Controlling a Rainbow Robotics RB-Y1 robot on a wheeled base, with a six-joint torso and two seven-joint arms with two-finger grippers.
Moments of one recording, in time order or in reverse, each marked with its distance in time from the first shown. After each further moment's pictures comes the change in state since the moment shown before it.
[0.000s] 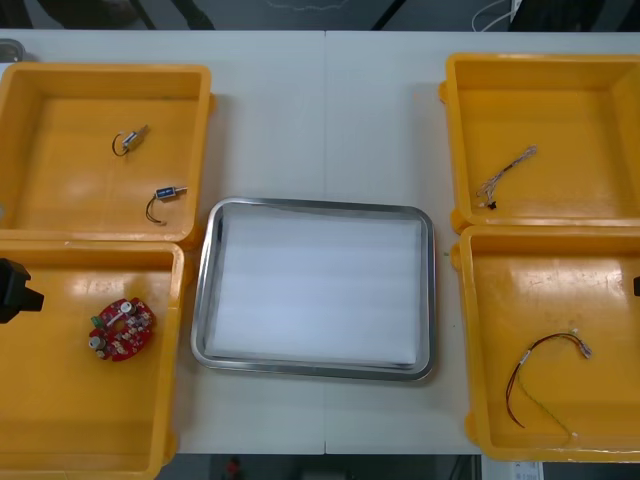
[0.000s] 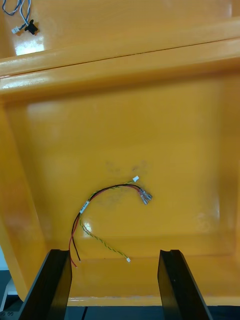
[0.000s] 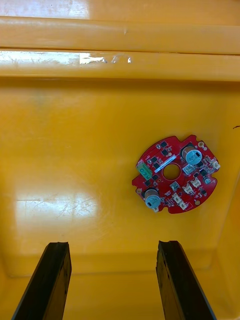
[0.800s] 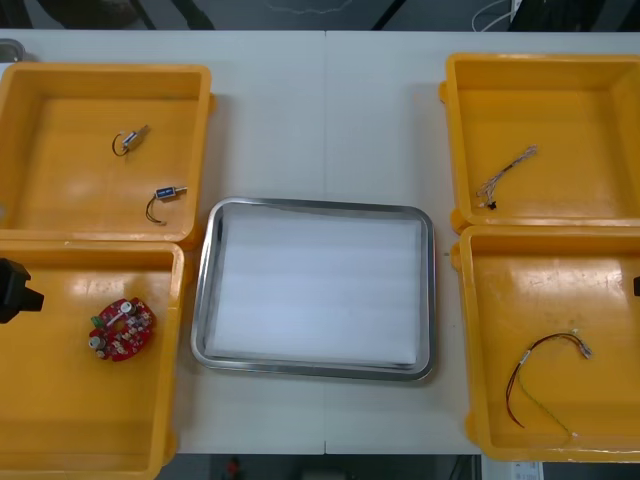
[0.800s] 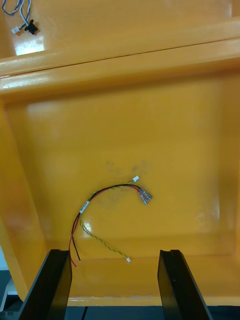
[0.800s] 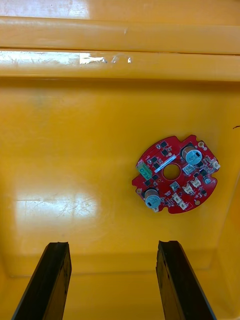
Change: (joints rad) right arm 0.000 0.000 0.000 0.000 0.000 0.000 0.000; left arm 0.000 0.000 0.000 0.000 0.000 0.000 0.000
